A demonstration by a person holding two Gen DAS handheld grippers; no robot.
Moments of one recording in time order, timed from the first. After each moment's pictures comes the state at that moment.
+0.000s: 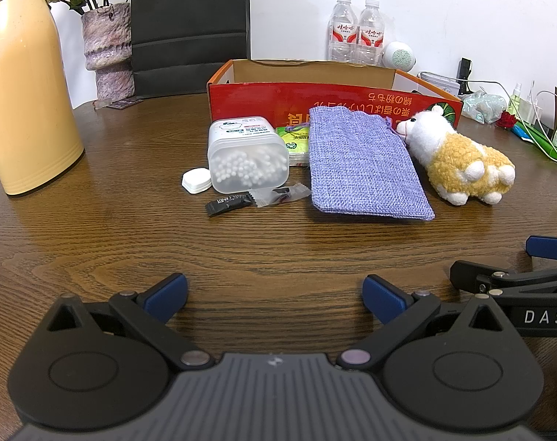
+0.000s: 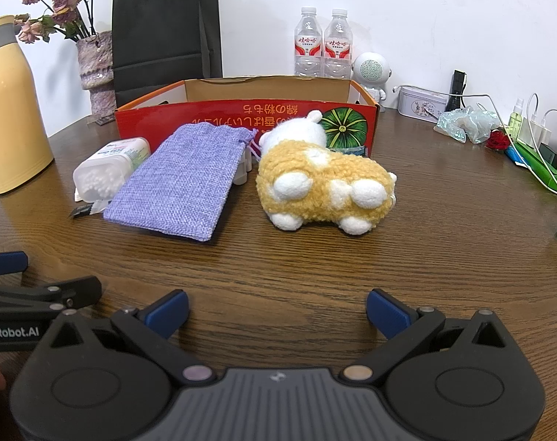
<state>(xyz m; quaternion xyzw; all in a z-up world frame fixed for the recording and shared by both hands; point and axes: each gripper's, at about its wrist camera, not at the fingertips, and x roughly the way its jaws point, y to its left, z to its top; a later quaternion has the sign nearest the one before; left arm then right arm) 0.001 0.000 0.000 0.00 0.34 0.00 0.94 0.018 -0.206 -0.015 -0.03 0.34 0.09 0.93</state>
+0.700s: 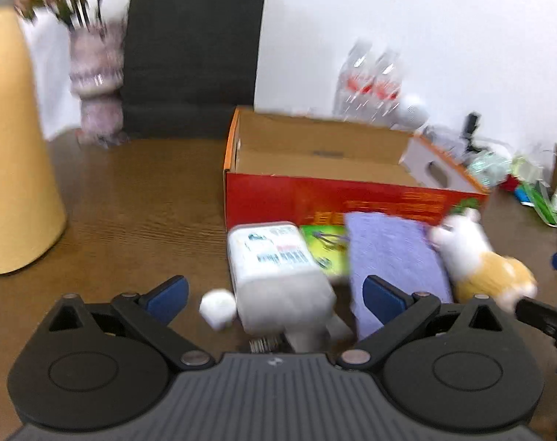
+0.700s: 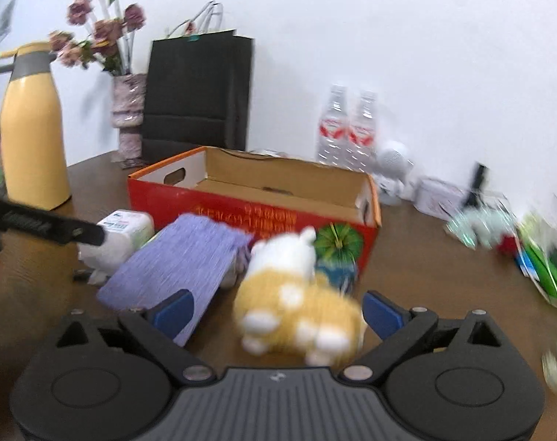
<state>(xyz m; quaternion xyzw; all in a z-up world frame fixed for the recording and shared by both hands) 0.115 0.047 0.043 -0.04 0.35 -0.03 0.94 0.076 -0.228 0.031 -0.10 0.25 0.16 0.95</state>
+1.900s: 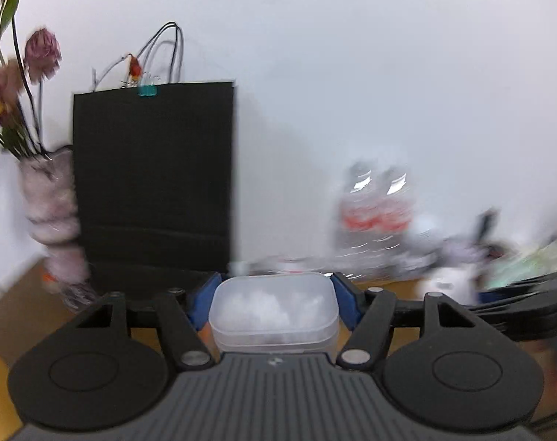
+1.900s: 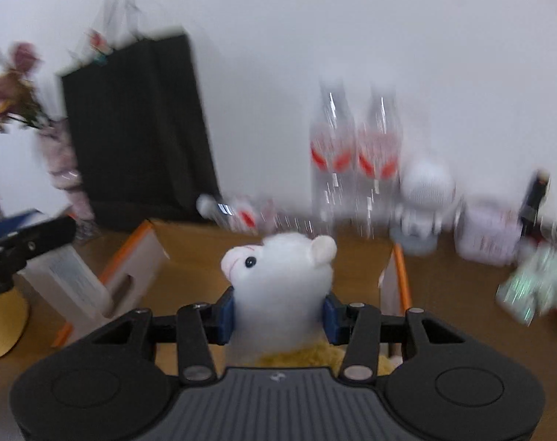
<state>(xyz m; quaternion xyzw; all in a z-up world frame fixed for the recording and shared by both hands) 0.255 0.008 0.130 0.02 0.22 -0.01 0.97 0.322 -0.190 0.095 0.00 0.37 0.15 0.92</state>
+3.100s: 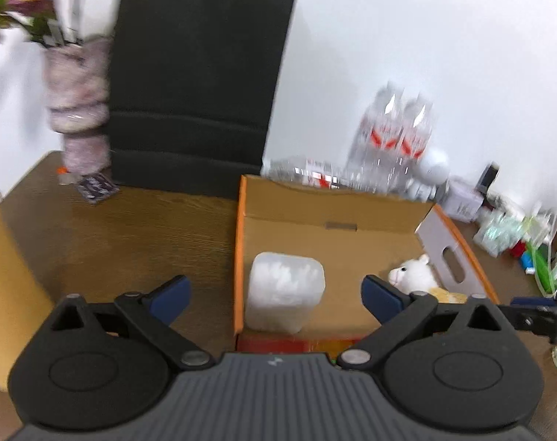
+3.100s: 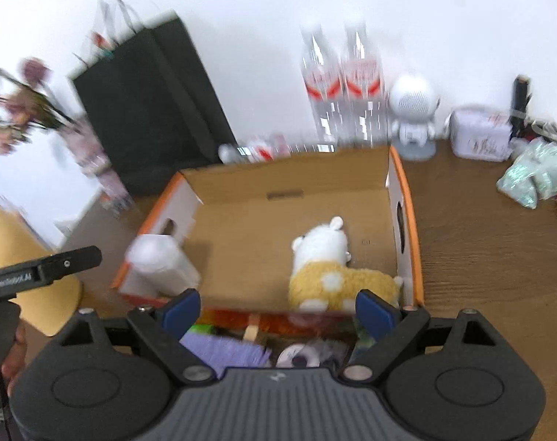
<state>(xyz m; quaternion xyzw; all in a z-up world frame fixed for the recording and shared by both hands) 0.171 0.071 0.132 -0.09 0.31 -0.03 0.95 0.194 -0.225 0.105 0.08 0.37 0.17 0.91</state>
